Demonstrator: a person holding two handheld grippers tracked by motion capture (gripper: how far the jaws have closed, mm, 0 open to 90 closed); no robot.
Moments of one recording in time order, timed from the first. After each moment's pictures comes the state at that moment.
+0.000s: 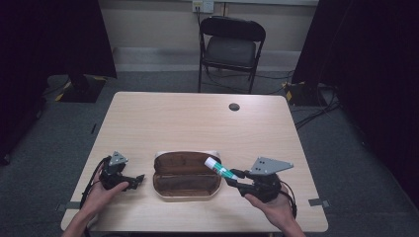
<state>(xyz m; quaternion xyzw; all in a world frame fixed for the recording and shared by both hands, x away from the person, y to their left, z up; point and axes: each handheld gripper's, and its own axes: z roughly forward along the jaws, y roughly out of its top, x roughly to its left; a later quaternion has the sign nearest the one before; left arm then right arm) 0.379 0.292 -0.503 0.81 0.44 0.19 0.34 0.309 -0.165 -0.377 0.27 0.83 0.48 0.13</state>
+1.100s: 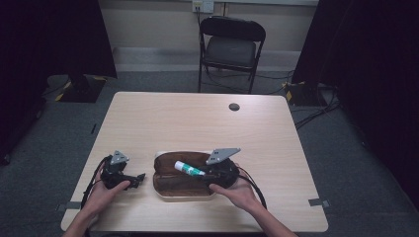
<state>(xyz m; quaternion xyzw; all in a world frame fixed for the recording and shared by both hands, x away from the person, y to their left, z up) 0.382 0.290 -0.503 0.80 0.45 0.19 0.34 0.366 -0.078 -0.419 0.22 0.87 0.43 0.07</state>
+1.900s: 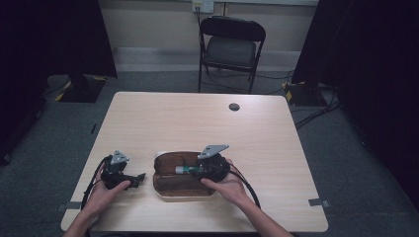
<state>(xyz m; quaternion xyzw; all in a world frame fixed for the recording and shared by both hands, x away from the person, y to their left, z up) 0.382 0.289 -0.503 0.80 0.45 0.19 0.34 0.390 -0.058 -0.442 0.26 0.87 0.40 0.10</state>
